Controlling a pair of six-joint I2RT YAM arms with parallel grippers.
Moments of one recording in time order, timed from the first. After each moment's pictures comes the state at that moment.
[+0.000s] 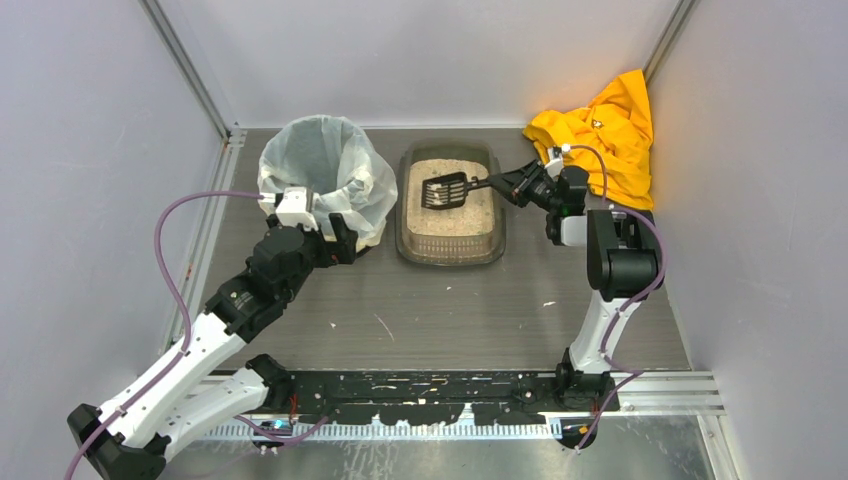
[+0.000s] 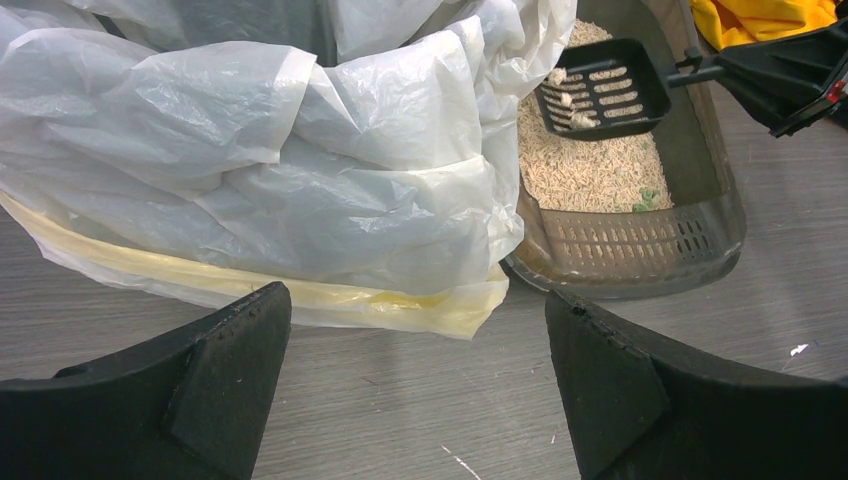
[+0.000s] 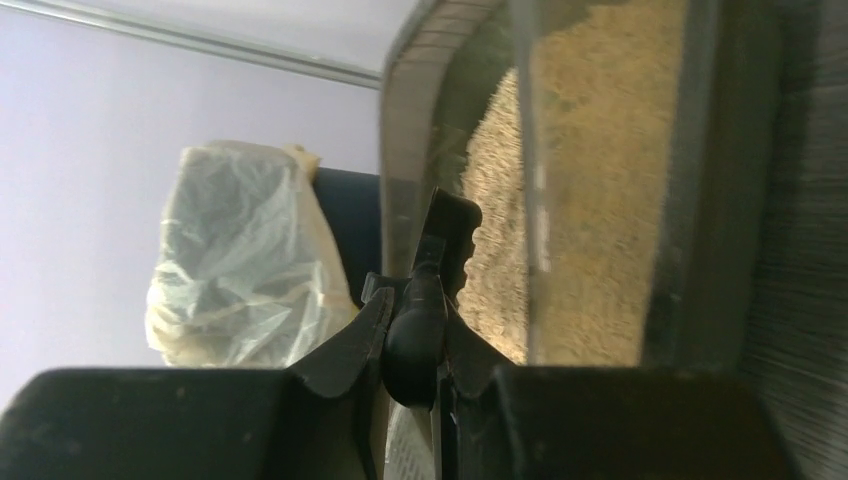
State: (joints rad) left arm -0.66 0.77 0.78 -0.34 -0.40 -0.39; right arm -0.03 1.93 0.91 0.93 -0.76 1.15
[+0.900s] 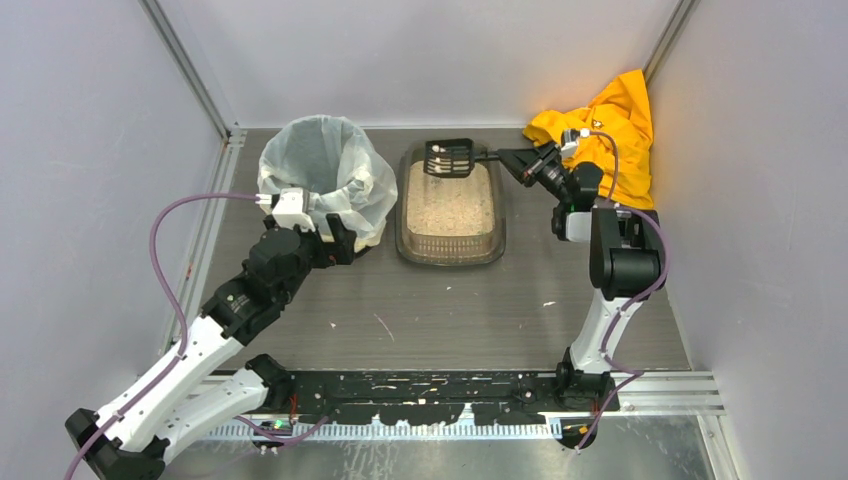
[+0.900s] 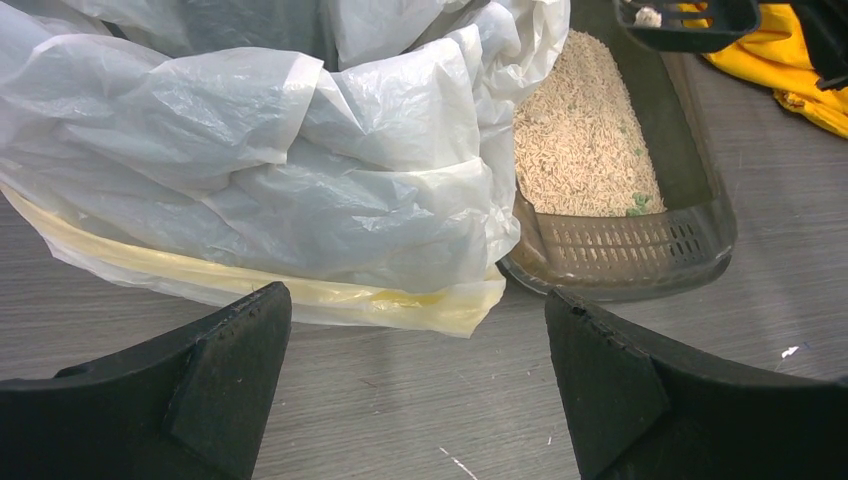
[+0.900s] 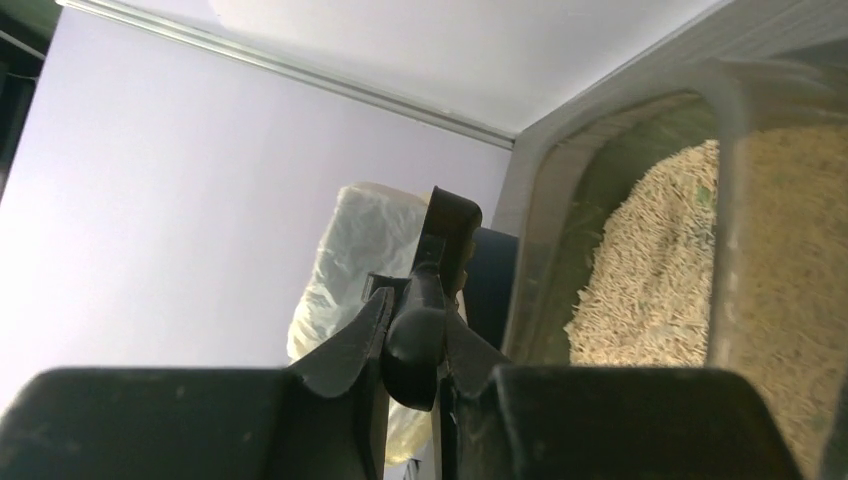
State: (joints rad) left arm -0.66 0.76 0.78 -0.34 -0.40 -0.39; right arm -0.06 1.94 0.92 1.23 -0.77 1.40
